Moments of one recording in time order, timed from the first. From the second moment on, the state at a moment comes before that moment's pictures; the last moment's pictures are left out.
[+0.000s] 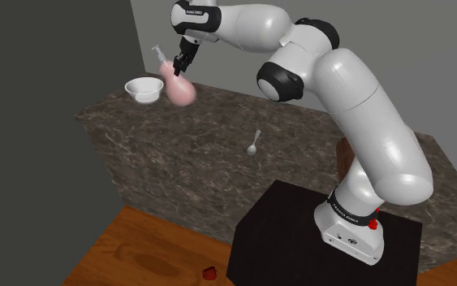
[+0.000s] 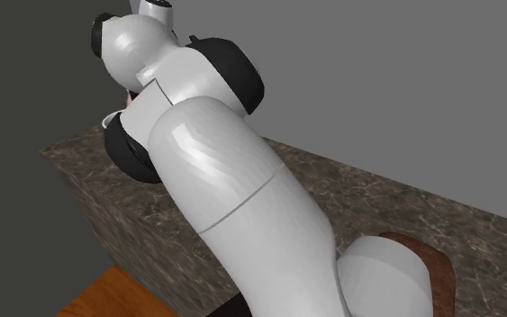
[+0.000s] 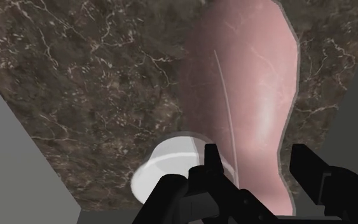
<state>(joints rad) 0.31 0.89 -0.73 -1.05 0.87 2.06 -0.73</state>
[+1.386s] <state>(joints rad) 0.32 0.94 -0.69 -1.12 0.92 2.17 -0.79</state>
